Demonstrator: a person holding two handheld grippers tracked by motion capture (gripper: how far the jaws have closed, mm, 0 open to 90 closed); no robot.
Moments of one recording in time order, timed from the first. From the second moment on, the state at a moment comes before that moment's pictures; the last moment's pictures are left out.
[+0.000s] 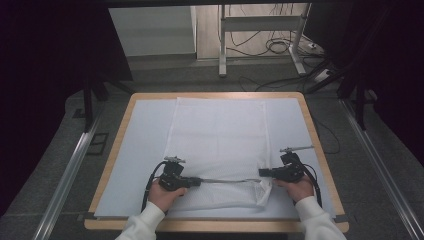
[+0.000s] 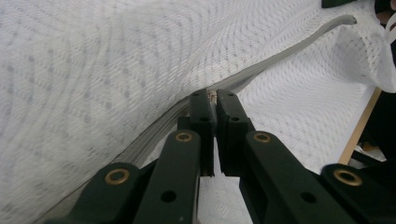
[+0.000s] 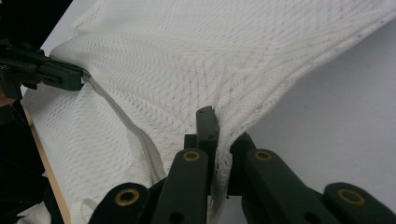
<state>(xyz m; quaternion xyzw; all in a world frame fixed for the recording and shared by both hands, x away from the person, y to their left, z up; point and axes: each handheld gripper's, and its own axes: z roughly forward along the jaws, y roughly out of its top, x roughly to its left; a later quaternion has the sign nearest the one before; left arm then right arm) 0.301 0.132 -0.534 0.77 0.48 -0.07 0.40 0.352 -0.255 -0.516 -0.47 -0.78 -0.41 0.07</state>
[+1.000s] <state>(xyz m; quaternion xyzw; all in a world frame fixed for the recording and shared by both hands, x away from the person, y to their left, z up) 0.297 0.163 -0.528 0.76 0.50 -0.06 0.41 0.352 -0.254 -0.516 -0.47 -0.78 -0.41 0.06</state>
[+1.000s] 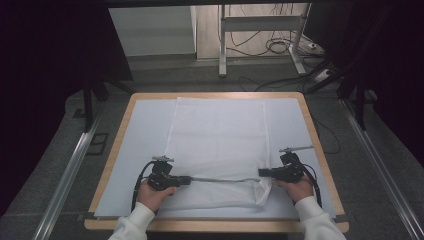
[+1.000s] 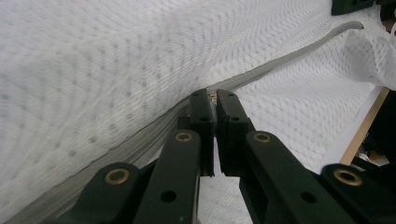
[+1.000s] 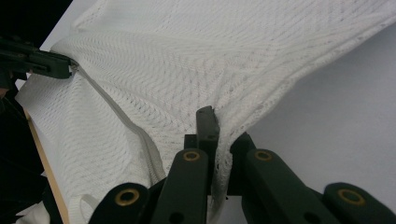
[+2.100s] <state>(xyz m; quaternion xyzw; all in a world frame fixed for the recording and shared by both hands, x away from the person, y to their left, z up) 0.285 0.199 -0.528 0.76 0.51 -0.06 0.40 0.351 -0.253 -0.517 -0.47 -0.78 -0.40 0.06</state>
